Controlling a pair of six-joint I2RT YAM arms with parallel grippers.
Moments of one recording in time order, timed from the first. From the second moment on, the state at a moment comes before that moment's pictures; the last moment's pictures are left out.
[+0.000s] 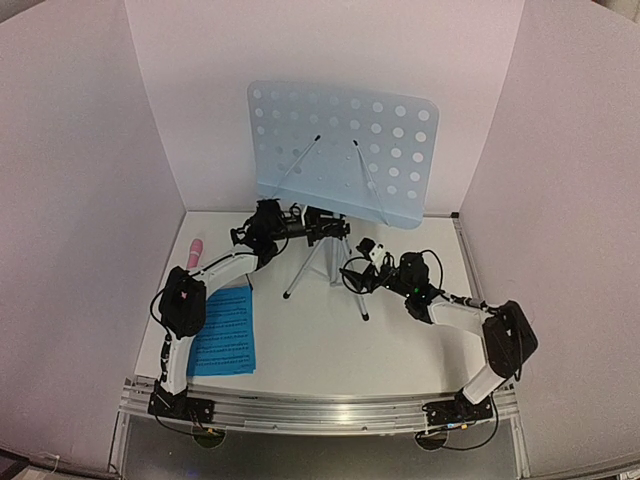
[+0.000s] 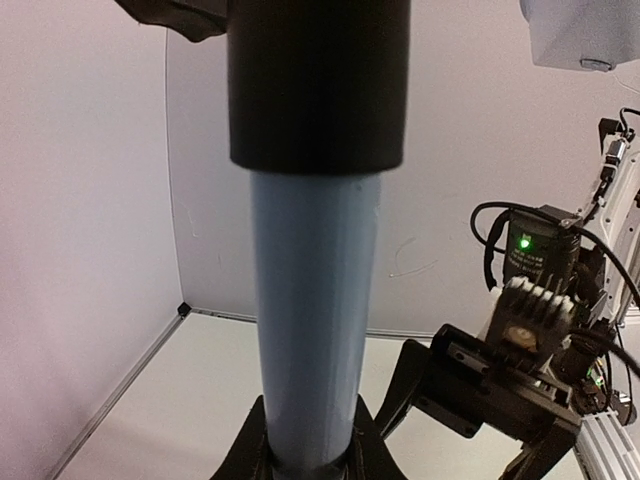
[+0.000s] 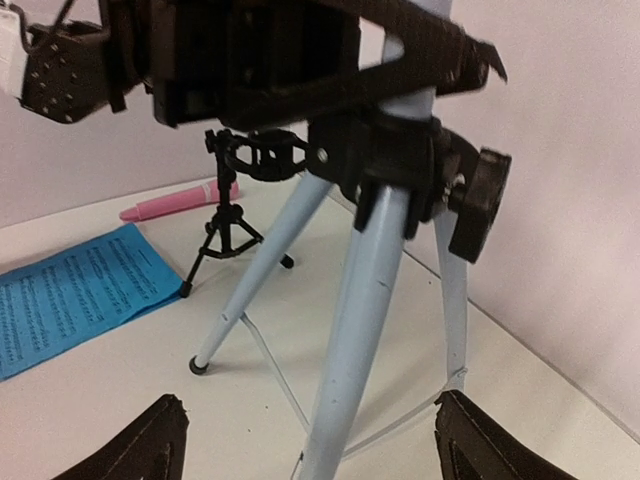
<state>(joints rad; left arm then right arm) -0.63 2.18 1.82 0.56 0.82 -0.16 0.58 1.64 0.91 0.59 -0.34 -0.18</state>
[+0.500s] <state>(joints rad) -0.64 2.16 1.66 0.84 0.75 -0.24 0.58 1.76 0.95 0.63 -0.32 -0.16</state>
